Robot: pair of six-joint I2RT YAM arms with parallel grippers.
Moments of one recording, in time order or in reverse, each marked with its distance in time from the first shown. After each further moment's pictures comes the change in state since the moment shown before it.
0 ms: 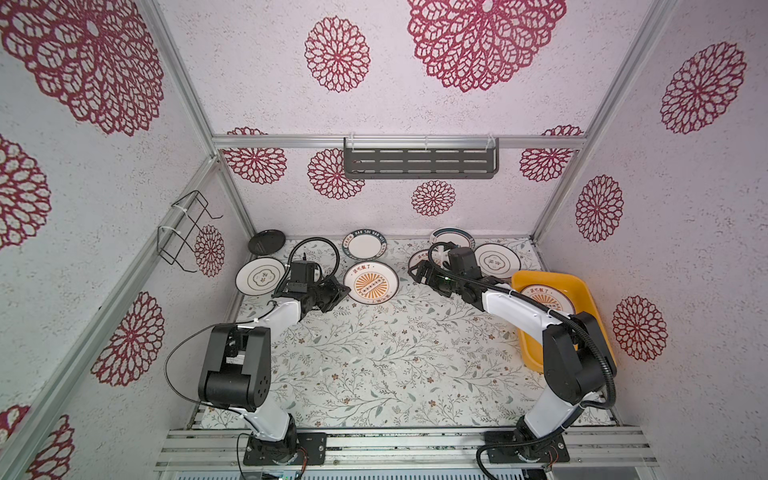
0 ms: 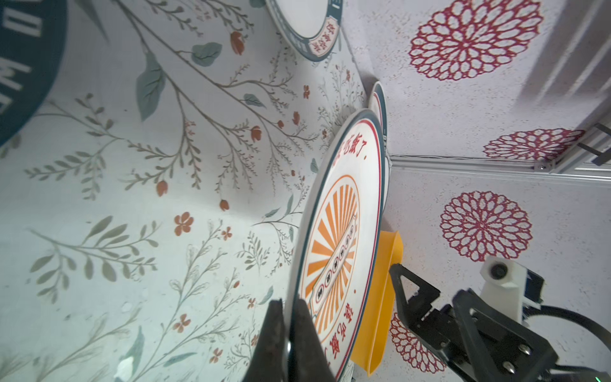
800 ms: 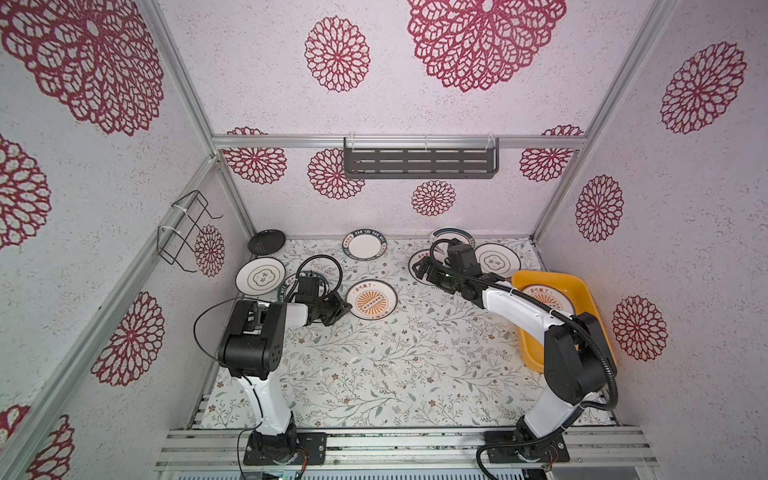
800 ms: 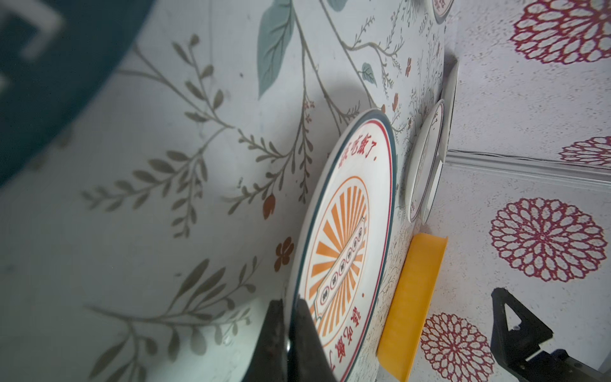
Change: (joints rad) left arm 0.035 0.238 -0.089 0.175 0.017 0.030; right arm 0.002 -0.029 0.025 -0.059 0.148 -0.007
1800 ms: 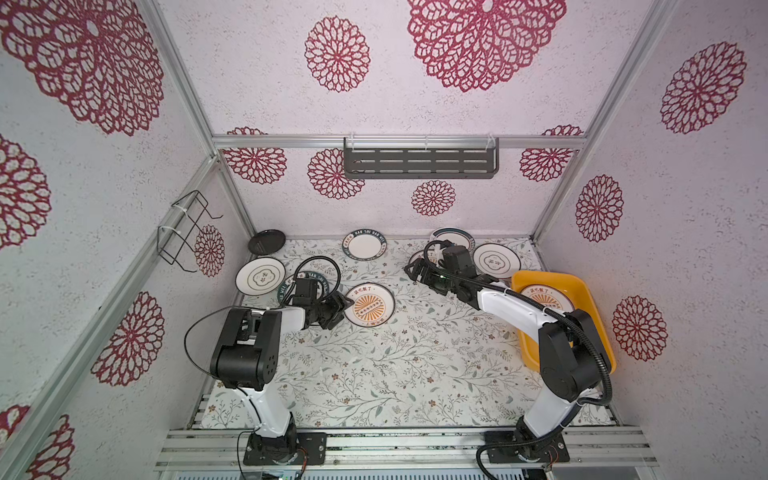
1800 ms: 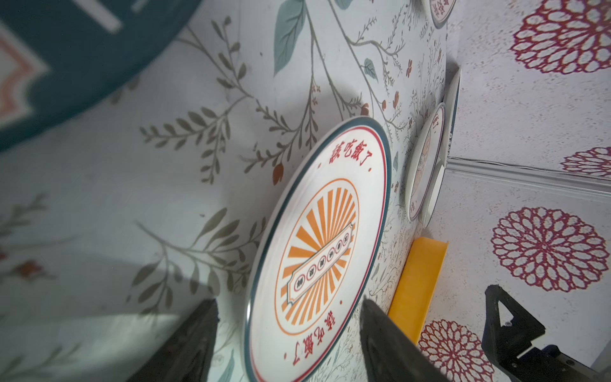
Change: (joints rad) left arm -0.002 -0.068 -0.041 -0.035 -0.023 -0.011; right arm 0.029 0.039 0.002 0.048 -0.087 0.022
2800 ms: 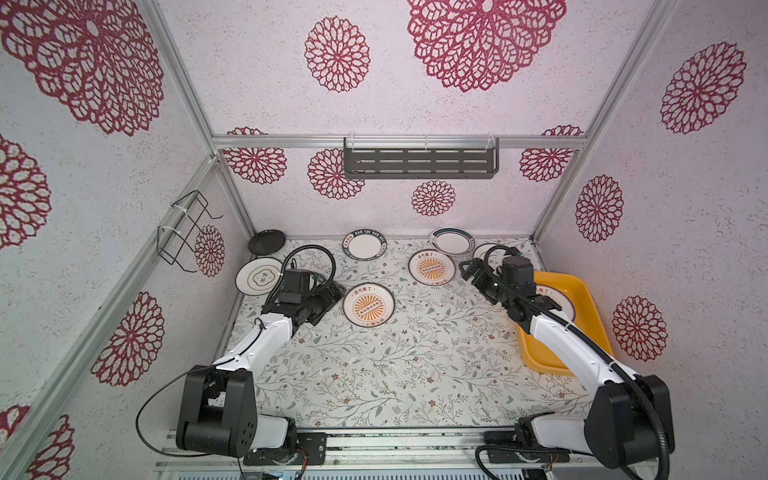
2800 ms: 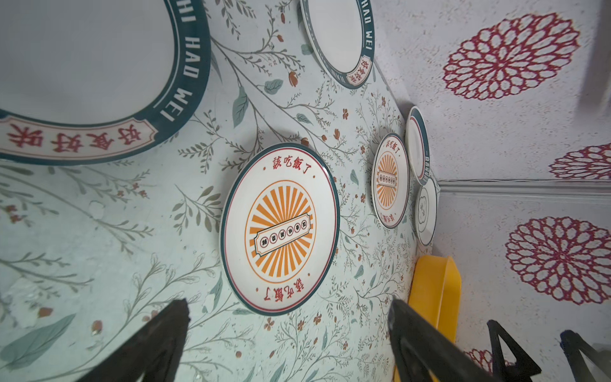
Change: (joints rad) left arm -0.034 -0.406 0.006 -0.317 -0.220 0.053; right arm -0.217 -0.380 -0.277 -0.019 0.082 0.050
